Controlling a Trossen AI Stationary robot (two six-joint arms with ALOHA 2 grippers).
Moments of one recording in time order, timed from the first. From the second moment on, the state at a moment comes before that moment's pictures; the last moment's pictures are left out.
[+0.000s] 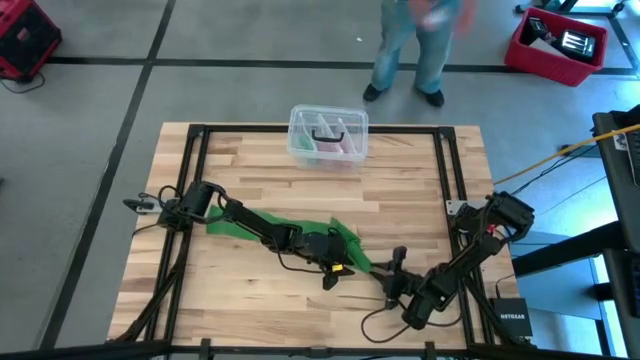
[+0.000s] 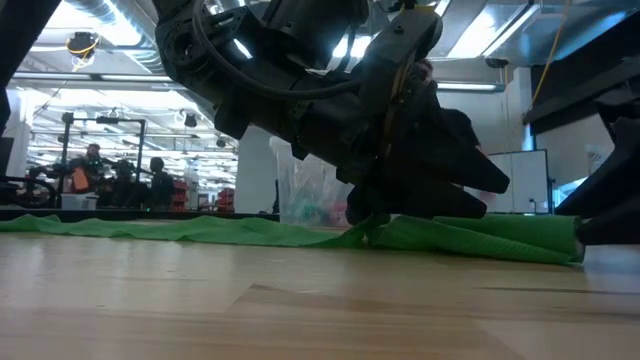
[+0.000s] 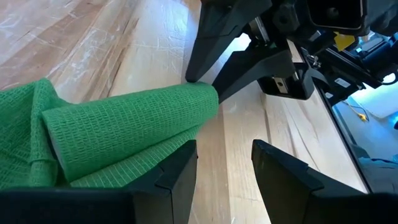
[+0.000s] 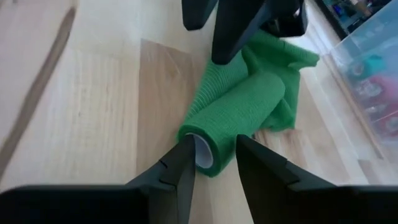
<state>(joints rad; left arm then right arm) -0.23 2.15 1.17 0.58 0.02 -0.52 0.91 1.86 0.71 -0.18 0.96 0.63</state>
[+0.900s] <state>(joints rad) -0.32 1.75 1.23 -0.02 -0.26 -0.26 0.94 1.67 0.85 -0.58 1.23 0.79</state>
